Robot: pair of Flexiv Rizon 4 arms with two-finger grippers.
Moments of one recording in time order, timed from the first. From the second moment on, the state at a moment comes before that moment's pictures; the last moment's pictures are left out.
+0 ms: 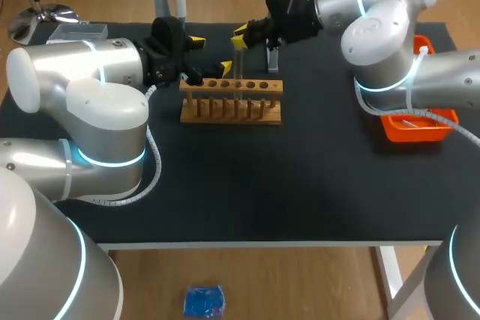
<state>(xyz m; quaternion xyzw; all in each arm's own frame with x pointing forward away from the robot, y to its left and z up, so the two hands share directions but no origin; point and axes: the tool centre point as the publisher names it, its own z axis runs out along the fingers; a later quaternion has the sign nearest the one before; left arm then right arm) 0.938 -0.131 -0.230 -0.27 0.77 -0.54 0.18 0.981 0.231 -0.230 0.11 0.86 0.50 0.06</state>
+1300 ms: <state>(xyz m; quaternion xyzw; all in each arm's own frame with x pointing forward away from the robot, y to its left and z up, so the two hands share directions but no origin) 0.938 -0.131 -0.230 -0.27 0.77 -0.54 0.18 0.979 0.224 -0.254 0.13 0.86 0.49 0.05</state>
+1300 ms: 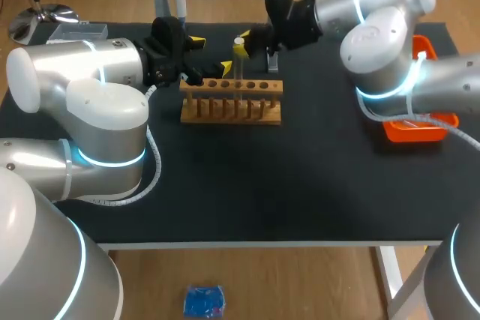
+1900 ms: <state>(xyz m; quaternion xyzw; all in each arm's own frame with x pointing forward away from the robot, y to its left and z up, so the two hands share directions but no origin) 0.938 -0.131 -0.230 -0.27 0.77 -0.54 0.18 0.971 0.222 -0.191 0.11 0.81 0.57 0.04</state>
